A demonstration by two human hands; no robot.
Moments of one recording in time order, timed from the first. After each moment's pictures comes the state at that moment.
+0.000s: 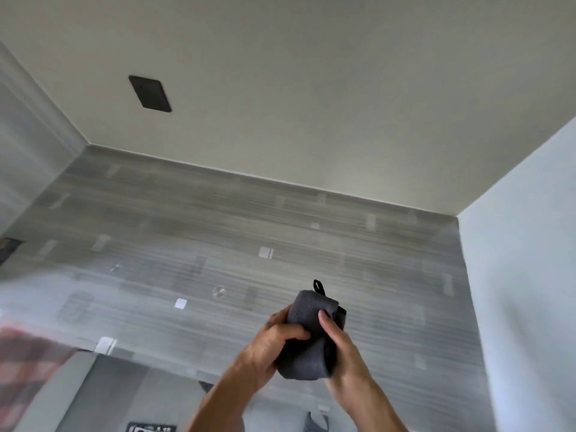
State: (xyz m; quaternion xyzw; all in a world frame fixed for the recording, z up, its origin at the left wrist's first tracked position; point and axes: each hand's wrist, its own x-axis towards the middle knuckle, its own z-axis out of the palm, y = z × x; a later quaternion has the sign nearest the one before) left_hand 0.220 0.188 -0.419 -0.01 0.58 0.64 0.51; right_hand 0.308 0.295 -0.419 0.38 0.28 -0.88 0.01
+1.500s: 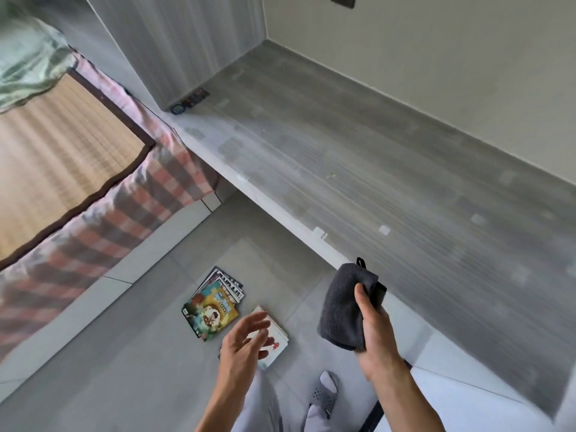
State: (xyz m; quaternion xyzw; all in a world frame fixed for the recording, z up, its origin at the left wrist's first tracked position) left_hand 0.527 -0.041 -0.467 -0.32 0.68 0.65 0.14; right_hand 0.485 0.172 -0.464 0.38 0.45 -0.80 0.11
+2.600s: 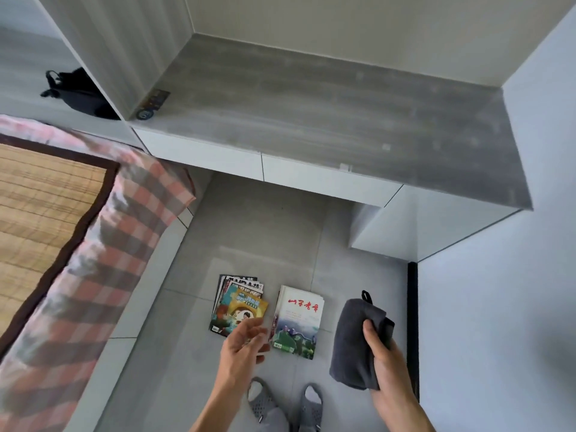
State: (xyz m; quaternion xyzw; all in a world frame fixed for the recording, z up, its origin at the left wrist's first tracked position) left_hand 0.567 -0.415 -0.495 -0.14 0.71 0.59 0.35; right_hand 0.687 -0.211 -0.481 0.51 0.36 -0.77 -0.10
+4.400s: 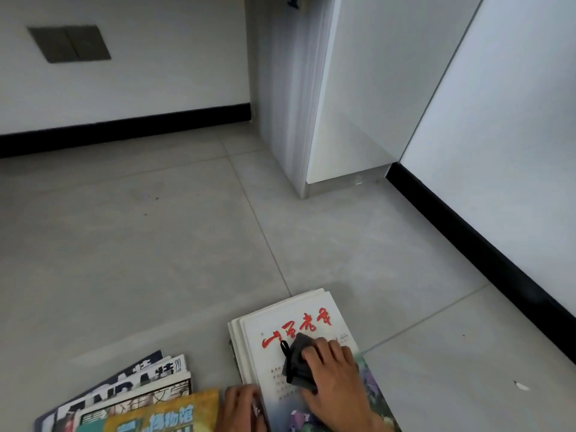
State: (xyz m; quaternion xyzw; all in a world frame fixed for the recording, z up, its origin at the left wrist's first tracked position) left_hand 0.445 -0.380 -1.363 0.41 0.81 0.31 0.28; right_hand 0.601 -0.237 -1.316 0.39 0.91 -0.11 -0.03
